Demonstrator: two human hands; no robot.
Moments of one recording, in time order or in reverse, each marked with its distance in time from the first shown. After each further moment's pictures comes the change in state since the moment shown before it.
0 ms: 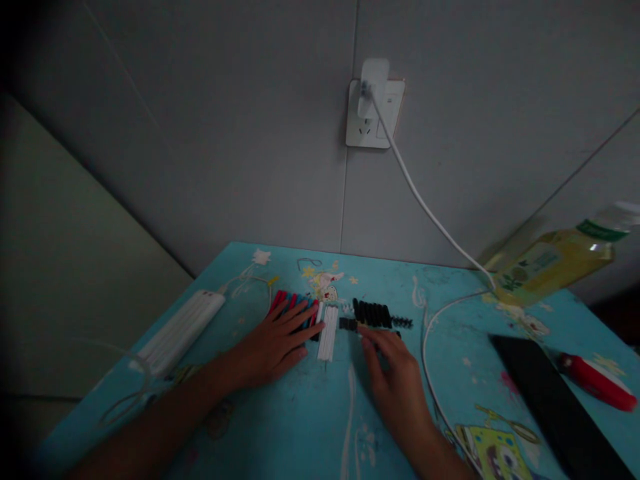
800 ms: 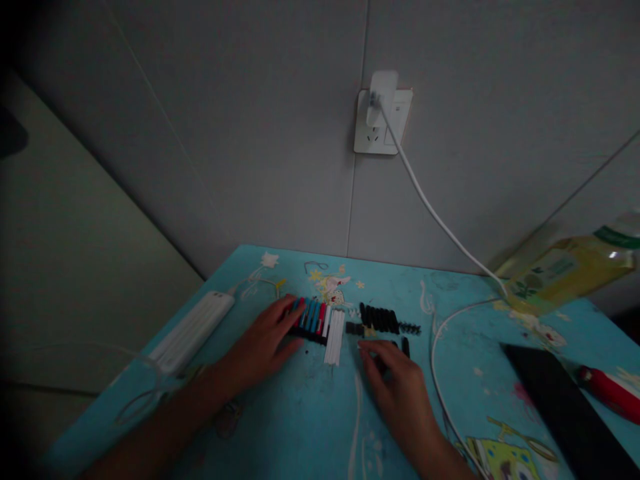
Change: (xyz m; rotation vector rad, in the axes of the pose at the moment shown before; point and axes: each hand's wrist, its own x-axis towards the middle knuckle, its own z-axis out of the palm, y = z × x) left_hand -0.015 -0.007 0.002 -0.056 0.236 -0.258; right_hand -0.004 -0.002 0.002 0.030 -0.098 0.019
